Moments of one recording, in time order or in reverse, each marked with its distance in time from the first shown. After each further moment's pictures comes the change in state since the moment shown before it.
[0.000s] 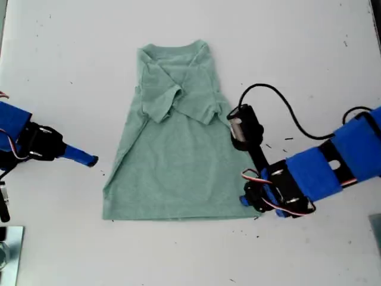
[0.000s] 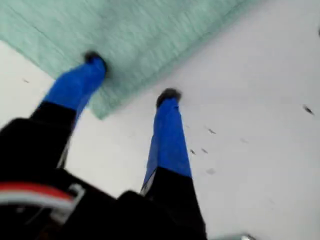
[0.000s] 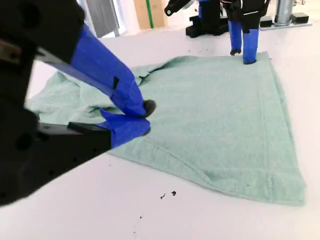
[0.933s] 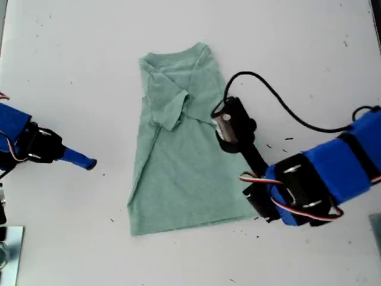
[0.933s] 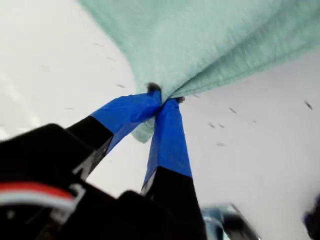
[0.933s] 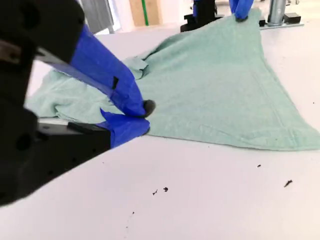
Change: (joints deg) arm 0 1.8 0.0 0.0 0.0 -1.7; arm 1 -0.9 9.8 -24.1 20.3 -11.4
